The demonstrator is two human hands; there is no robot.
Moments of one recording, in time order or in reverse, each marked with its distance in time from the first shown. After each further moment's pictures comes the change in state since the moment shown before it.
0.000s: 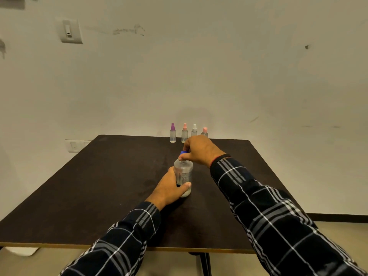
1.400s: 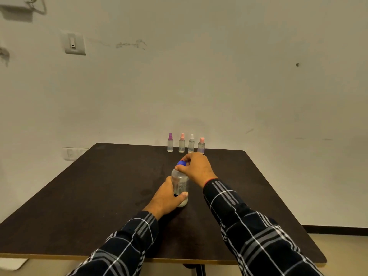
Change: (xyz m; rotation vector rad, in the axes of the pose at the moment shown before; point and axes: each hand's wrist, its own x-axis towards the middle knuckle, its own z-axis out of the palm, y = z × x) left_hand 0.006 -0.006 0.001 -0.003 -0.008 -0.002; right_hand -0.008 -0.003 0.034 0.420 0.194 0.223
